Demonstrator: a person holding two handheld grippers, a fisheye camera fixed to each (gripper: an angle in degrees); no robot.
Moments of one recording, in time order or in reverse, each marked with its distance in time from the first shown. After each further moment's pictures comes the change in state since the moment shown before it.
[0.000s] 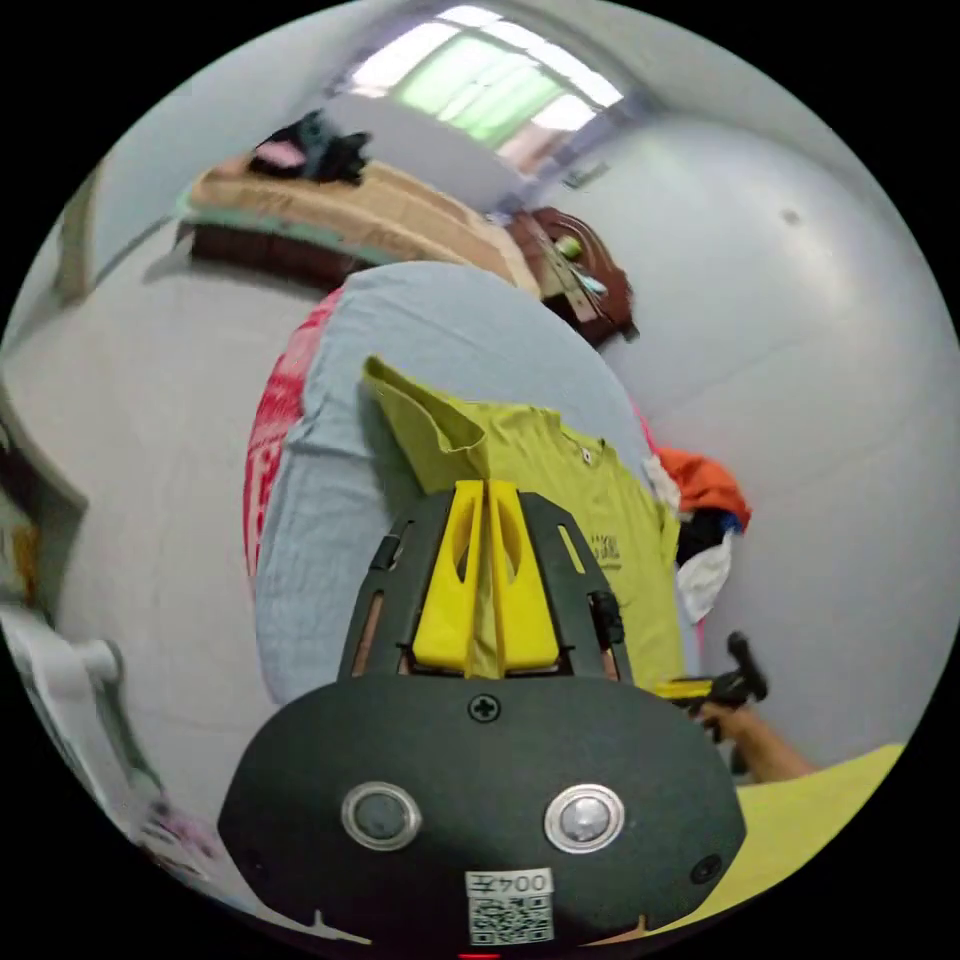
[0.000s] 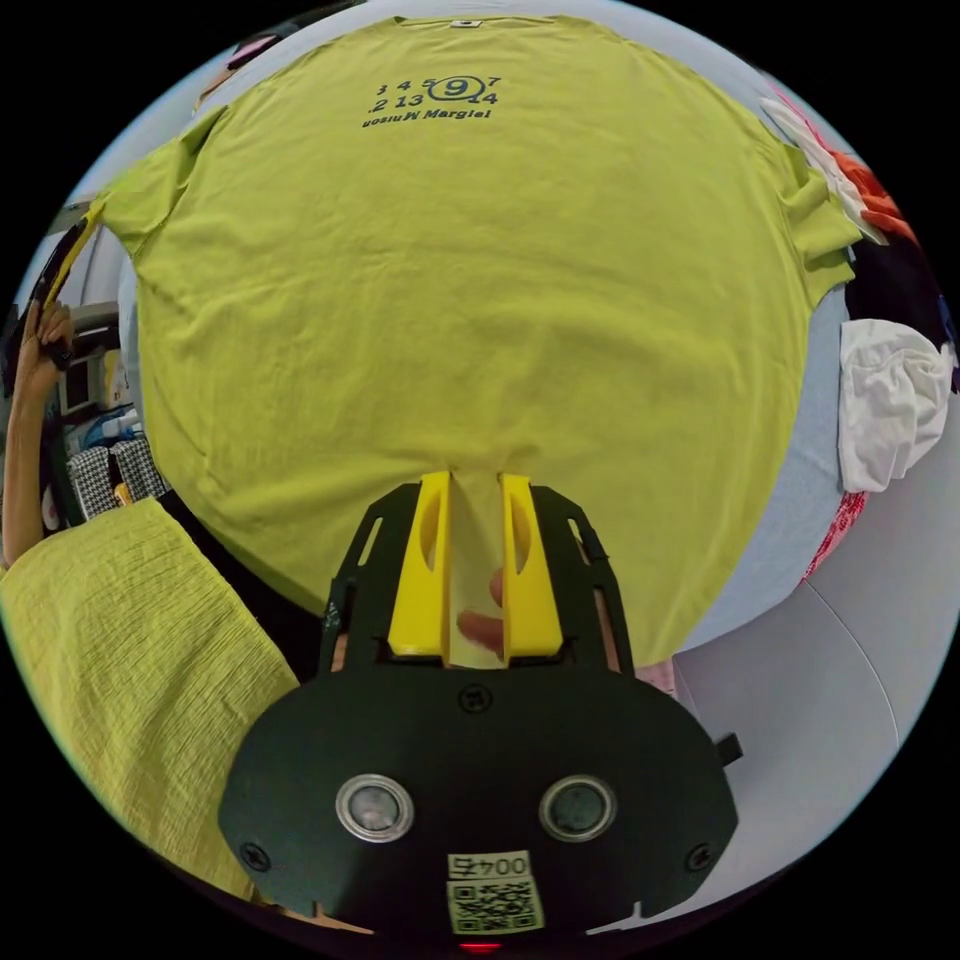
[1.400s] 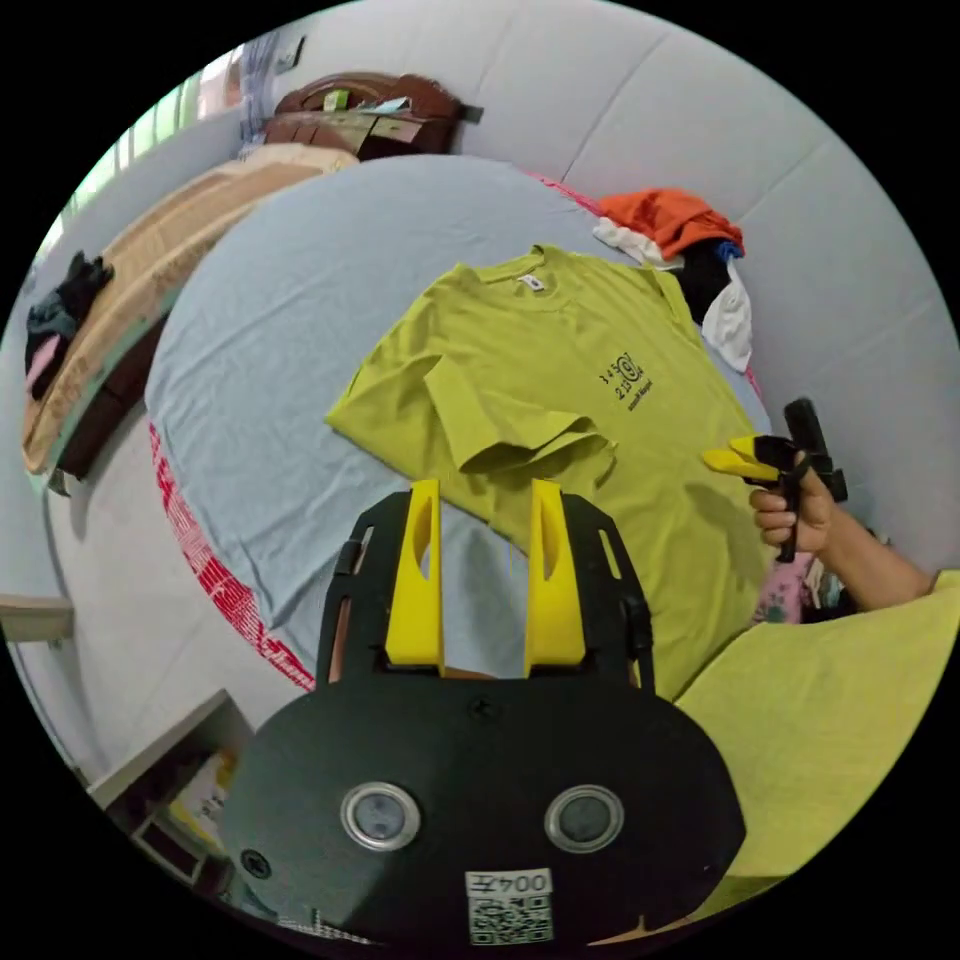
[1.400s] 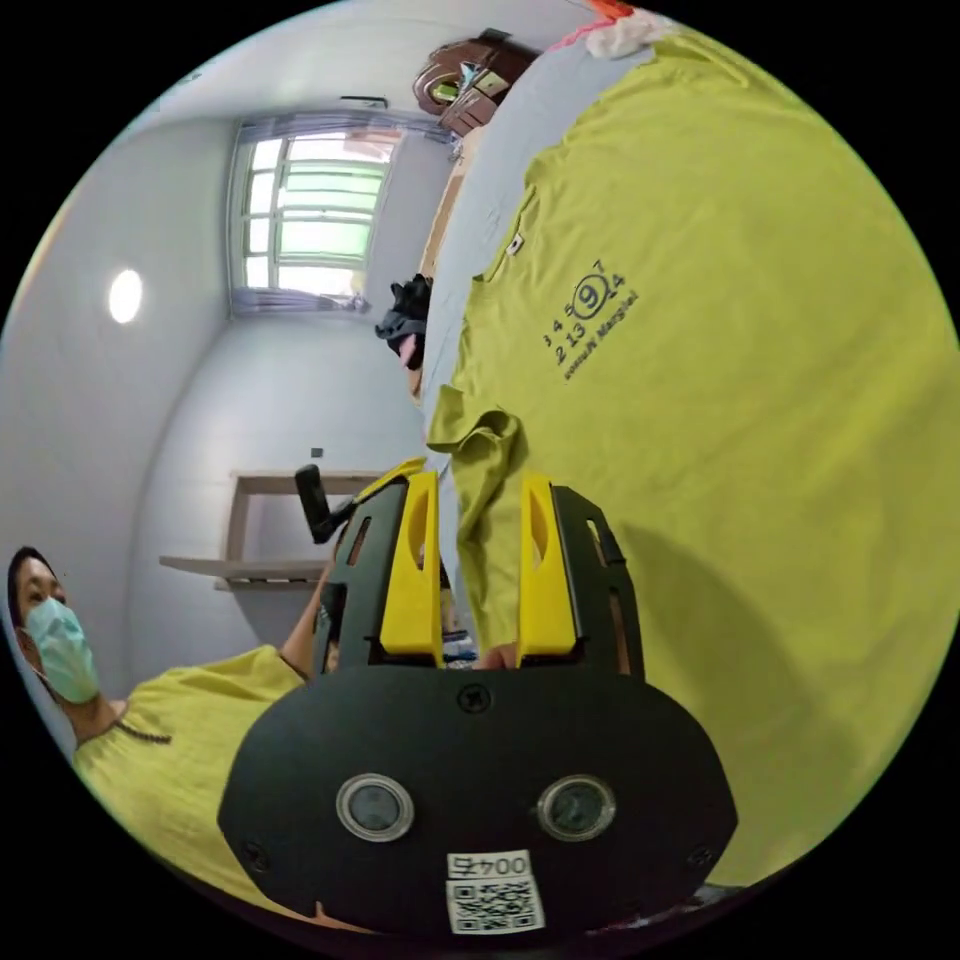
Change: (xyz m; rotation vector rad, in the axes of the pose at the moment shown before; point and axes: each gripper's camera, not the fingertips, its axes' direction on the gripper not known) left arm 0.070 0.031 0.279 -0.501 -0.031 0.540; right arm 0.122 0.070 0.016 0.655 -1.123 0.276
